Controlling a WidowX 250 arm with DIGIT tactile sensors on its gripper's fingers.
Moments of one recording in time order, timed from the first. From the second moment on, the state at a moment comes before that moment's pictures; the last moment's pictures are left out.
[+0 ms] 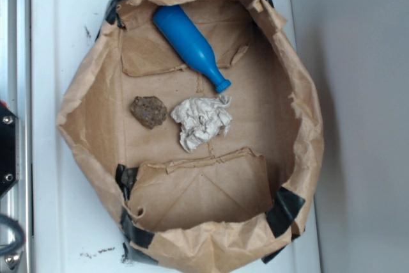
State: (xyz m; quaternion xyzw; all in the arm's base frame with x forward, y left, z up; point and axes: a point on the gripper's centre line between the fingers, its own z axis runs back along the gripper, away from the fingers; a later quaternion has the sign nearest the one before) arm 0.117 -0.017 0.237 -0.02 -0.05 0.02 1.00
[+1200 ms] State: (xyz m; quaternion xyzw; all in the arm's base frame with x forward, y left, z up) arm 0.213 -0.009 0.145 -0.02 -0.09 -0.09 0.99
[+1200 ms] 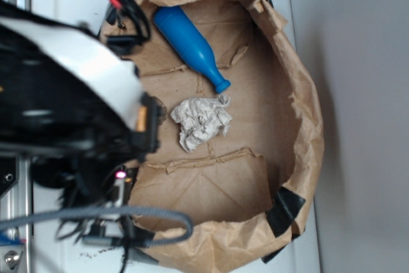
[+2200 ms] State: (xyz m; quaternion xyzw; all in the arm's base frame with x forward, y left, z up) arm 0.245 0.020 0.096 -0.02 -0.05 -0.11 0.99
